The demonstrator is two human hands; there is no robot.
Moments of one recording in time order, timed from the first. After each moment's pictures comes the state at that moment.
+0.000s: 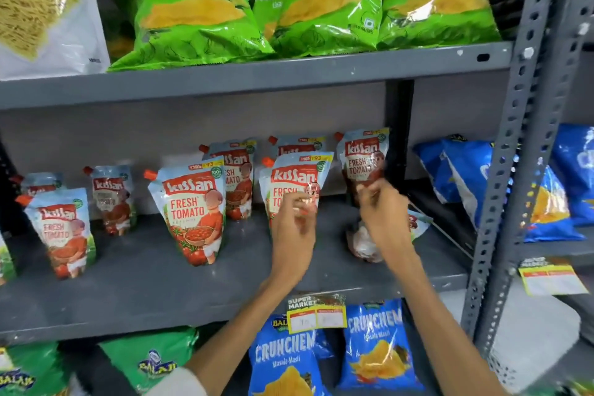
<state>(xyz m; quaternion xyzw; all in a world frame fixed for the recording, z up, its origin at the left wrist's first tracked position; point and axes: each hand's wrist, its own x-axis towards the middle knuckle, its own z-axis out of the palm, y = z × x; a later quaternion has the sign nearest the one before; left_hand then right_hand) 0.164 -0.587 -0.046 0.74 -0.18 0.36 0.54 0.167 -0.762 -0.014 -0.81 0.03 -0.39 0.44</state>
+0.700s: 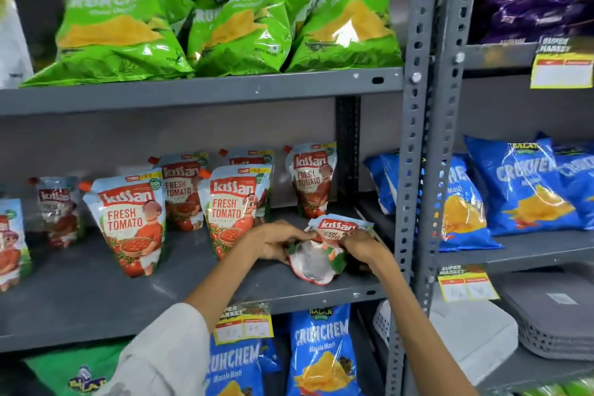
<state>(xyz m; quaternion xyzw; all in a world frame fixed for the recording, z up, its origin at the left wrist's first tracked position) 0.212 -0.681 -0.018 0.74 -0.02 -0.30 0.60 0.159 -0.872 -0.033 -0.89 0.09 0.02 0.45</state>
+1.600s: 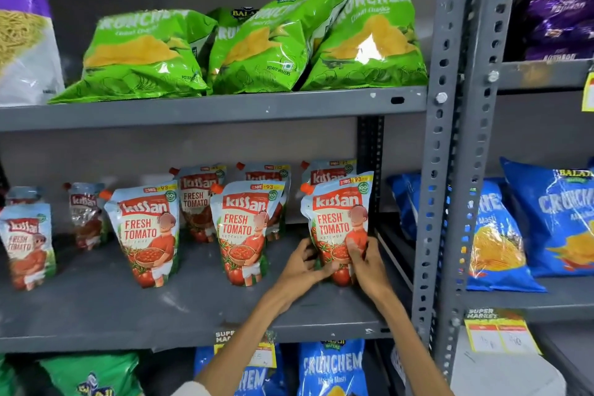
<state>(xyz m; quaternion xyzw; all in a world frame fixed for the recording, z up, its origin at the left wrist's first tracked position) 0.208 -0.700 -0.081 0.74 -0.15 0.00 0.65 0.198 -0.869 -0.076 -0.77 -0.02 -0.15 0.62</state>
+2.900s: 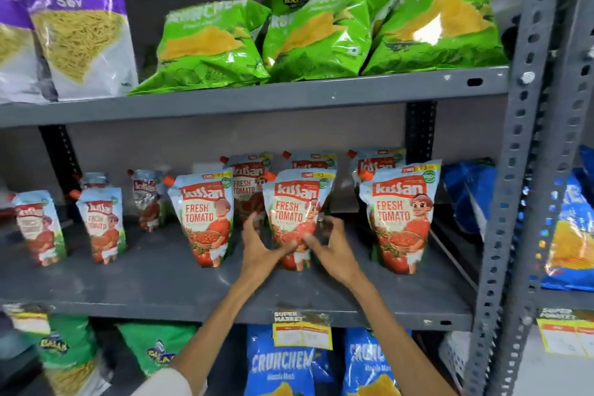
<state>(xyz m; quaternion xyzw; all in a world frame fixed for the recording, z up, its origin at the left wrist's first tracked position) 0.198 -0.539 -0.079 0.79 0.02 0.26 0.55 0.206 -0.720 -0.069 -0.76 -0.21 -0.13 0.60</state>
